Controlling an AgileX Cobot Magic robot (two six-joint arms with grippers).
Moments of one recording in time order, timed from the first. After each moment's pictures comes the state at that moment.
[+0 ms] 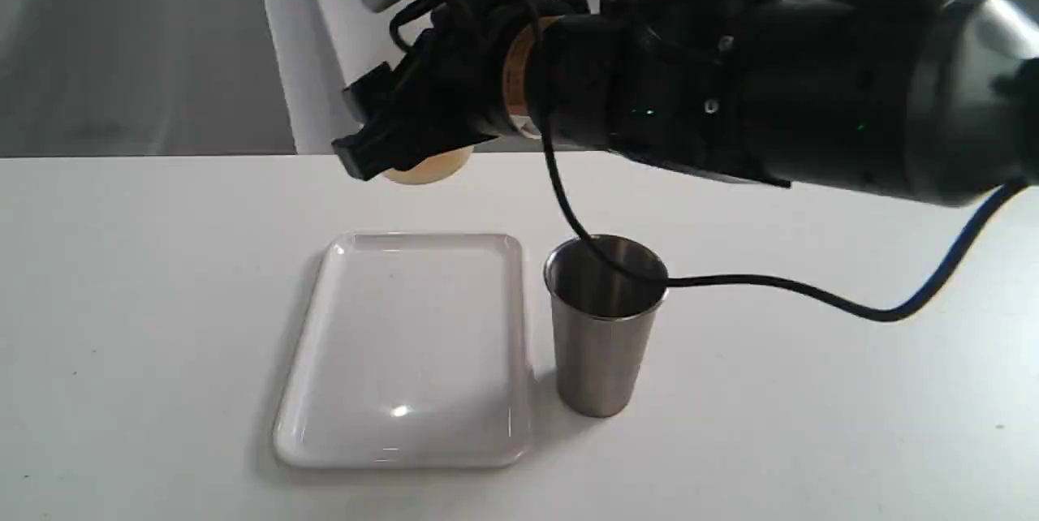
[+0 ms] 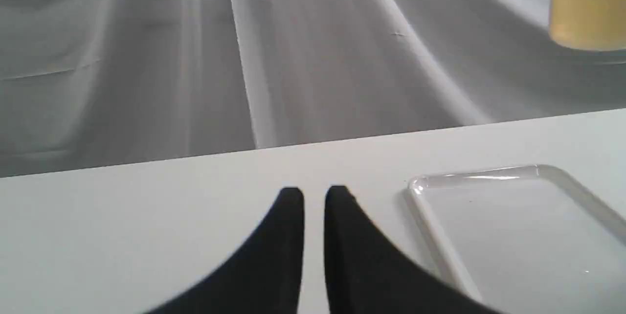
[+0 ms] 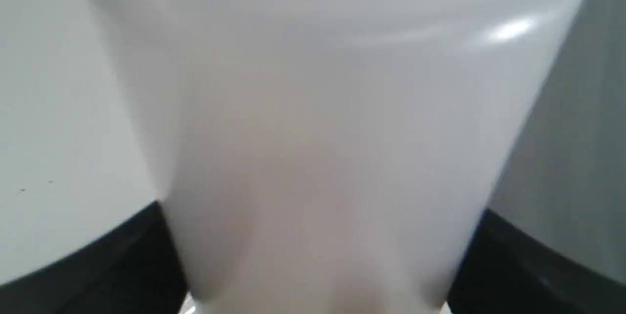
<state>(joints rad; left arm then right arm) -0.03 0.00 0.00 0.04 0.13 0.04 0.56 1.83 -1.41 -1.02 0.04 0.78</state>
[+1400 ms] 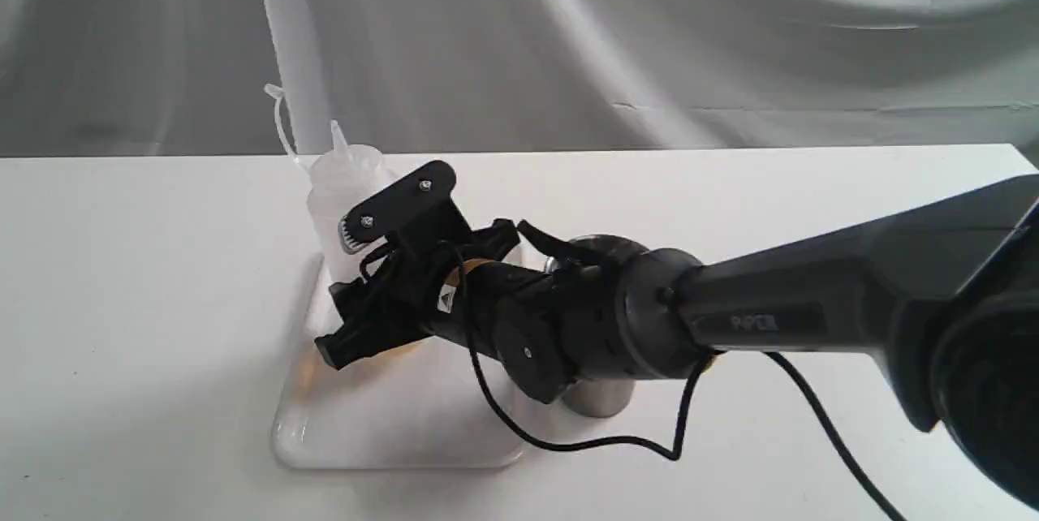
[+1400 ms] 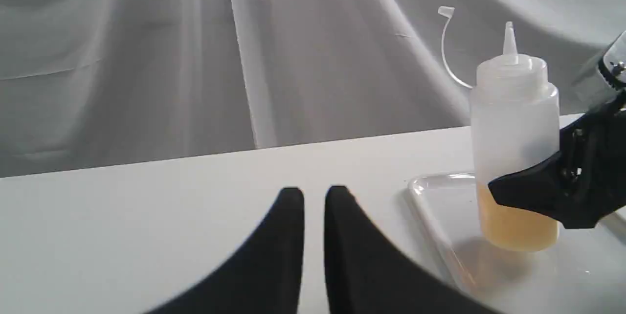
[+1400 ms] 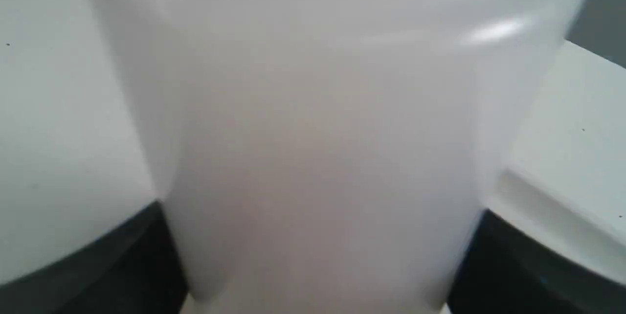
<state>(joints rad) -0.03 0.00 0.00 0.04 0.13 0.04 0.58 2.26 -1.42 0.10 -0.30 -0.20</state>
